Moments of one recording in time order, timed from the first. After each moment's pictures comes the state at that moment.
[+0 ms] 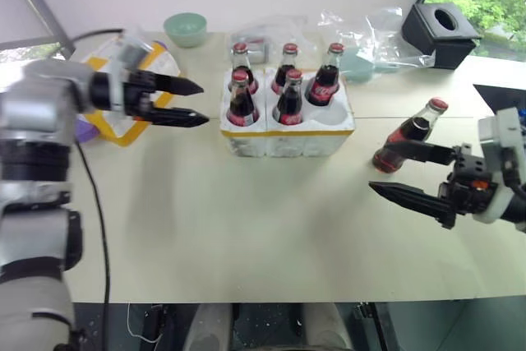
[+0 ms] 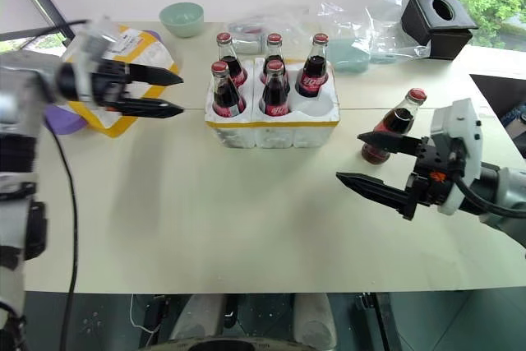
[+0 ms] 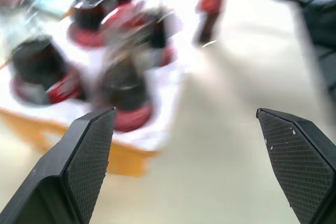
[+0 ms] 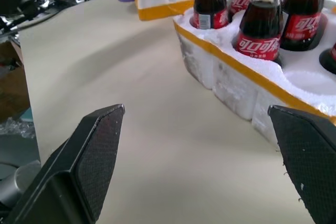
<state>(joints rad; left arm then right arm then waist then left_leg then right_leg) -0.96 0.91 0.02 0.20 -0.52 0.80 -1.59 0.09 -0.98 -0.64 -0.61 1.08 0.82 0.83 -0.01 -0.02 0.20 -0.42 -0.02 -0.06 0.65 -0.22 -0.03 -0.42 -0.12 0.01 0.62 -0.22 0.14</state>
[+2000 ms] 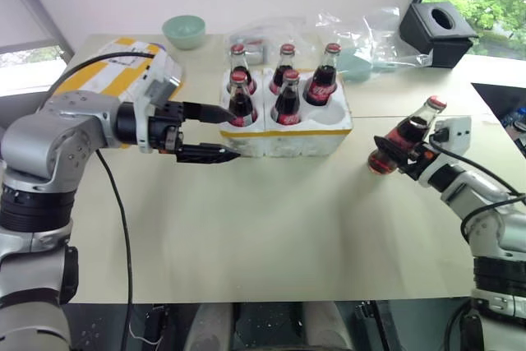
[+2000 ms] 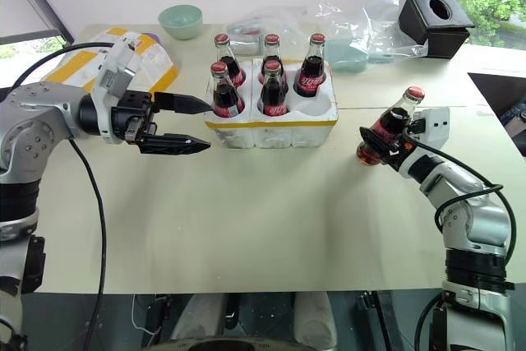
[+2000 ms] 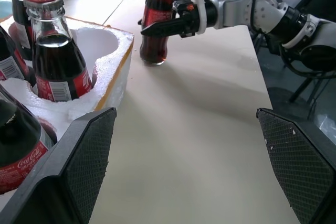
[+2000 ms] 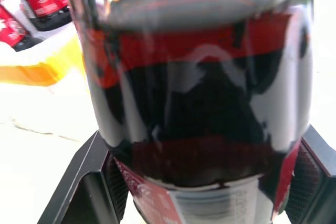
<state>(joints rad) -0.76 0.81 0.01 -0.14 -0.69 0.86 -1.25 -0.31 -0.62 -0.35 0.00 0.59 0.57 0.56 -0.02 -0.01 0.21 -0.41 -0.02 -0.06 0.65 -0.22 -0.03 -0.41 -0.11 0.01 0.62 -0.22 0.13</state>
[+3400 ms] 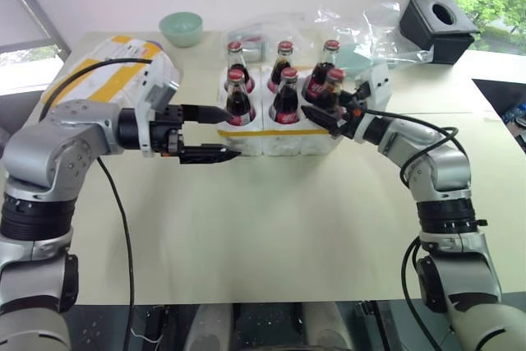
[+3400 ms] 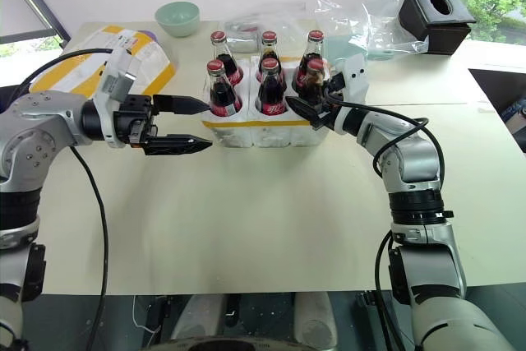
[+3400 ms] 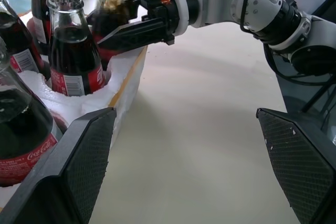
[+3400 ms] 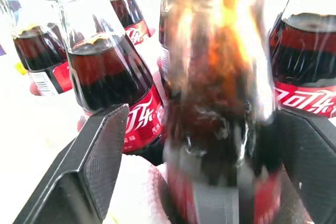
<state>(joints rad) -0.70 0.80 0.03 -0.17 -0.72 0.83 -1.17 -0.69 -0.48 -0.05 0.11 0.44 0.58 0.62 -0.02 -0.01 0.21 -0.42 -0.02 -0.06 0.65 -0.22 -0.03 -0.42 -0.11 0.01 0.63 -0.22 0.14</state>
